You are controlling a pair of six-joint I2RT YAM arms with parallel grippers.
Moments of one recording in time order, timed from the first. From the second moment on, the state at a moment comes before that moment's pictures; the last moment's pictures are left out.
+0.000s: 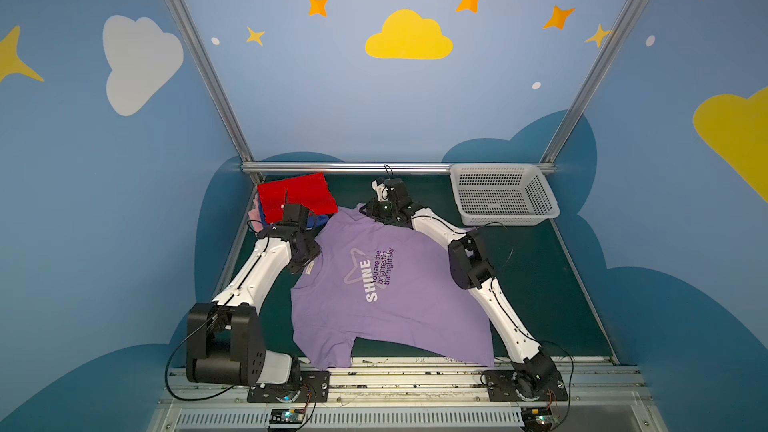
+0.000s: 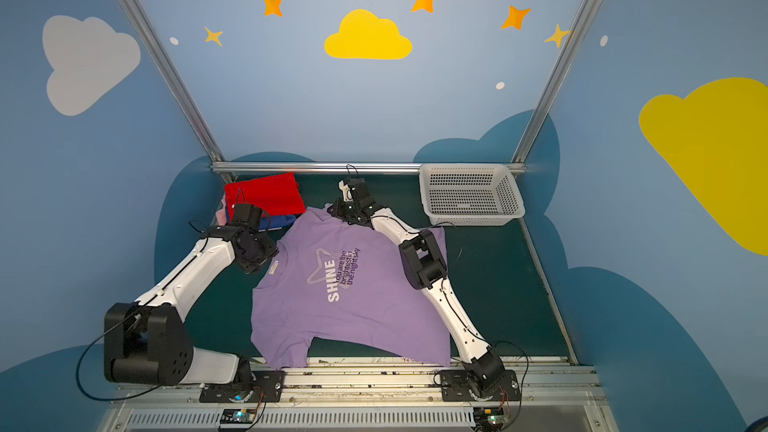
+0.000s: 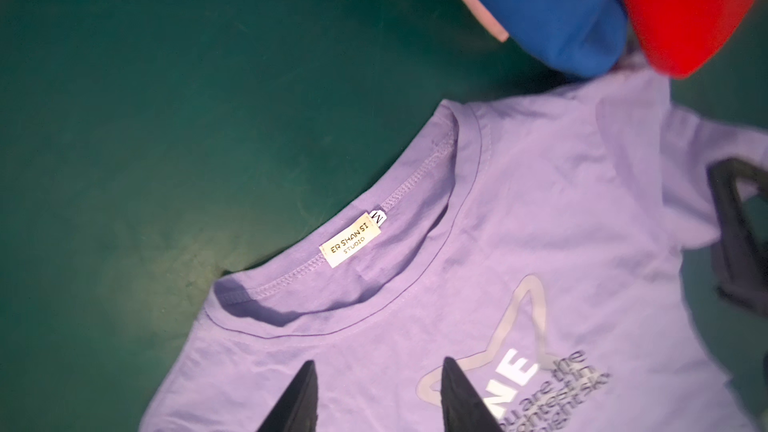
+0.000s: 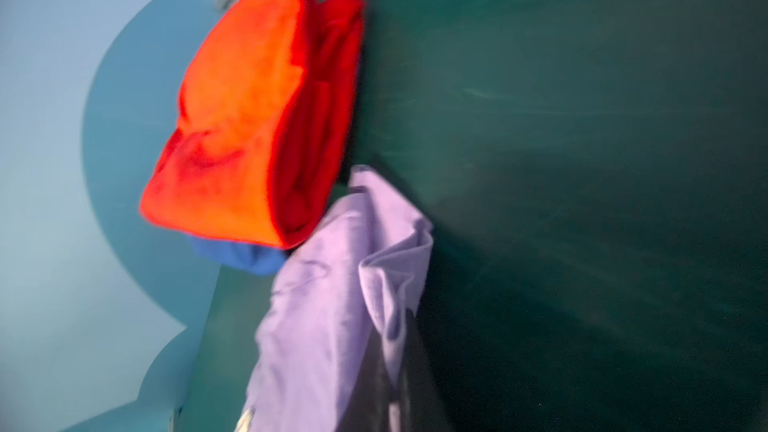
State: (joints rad) left arm -0.04 1.42 1.05 -0.82 -0.04 -0.86; right arm 0.65 2.73 2.38 -0.18 -0.51 0.68
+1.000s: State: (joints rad) left arm -0.07 2.19 1.85 -0.57 0.30 -1.10; right arm 0.68 2.65 2.30 -0.09 -0.59 0.54
